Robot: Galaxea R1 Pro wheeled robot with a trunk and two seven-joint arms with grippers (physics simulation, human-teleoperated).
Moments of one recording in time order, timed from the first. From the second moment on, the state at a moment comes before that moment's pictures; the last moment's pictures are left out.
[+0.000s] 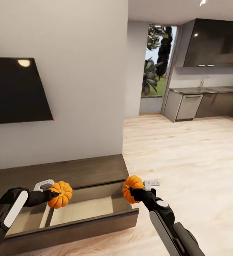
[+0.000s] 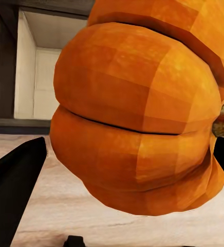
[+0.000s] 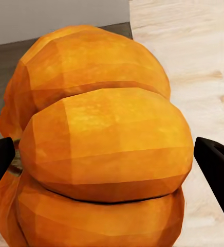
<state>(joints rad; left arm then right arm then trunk) -0.47 0.35 0.05 -1.11 0.51 0.98 -0.04 -0.31 -0.01 0.37 -1.44 -0.39 0.56 -0.33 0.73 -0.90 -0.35</state>
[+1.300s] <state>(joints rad) -0.47 0.35 0.05 -1.11 0.51 0.98 -0.04 -0.31 -0.02 0.38 -1.44 -0.38 0.53 -0.33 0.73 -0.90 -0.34</state>
